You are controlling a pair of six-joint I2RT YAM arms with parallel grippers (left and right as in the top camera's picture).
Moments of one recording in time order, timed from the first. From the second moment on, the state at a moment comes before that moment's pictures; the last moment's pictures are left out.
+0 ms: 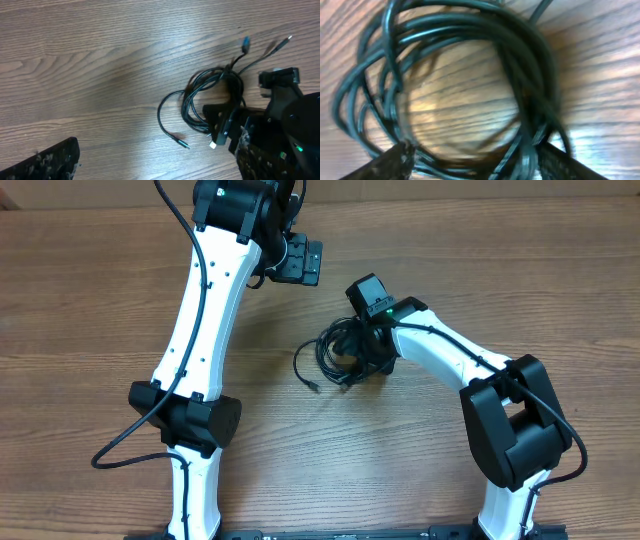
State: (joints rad) left arm -0.35 2.20 2.59 -1.65 0.02 -0.23; right arm 0.49 2.00 1.38 -0.70 -0.13 0.84
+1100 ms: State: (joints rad) left arm -0.35 2.20 2.47 -1.60 0.04 -0.23; right arm 0.47 2.00 1.47 -0.87 0.04 1.01
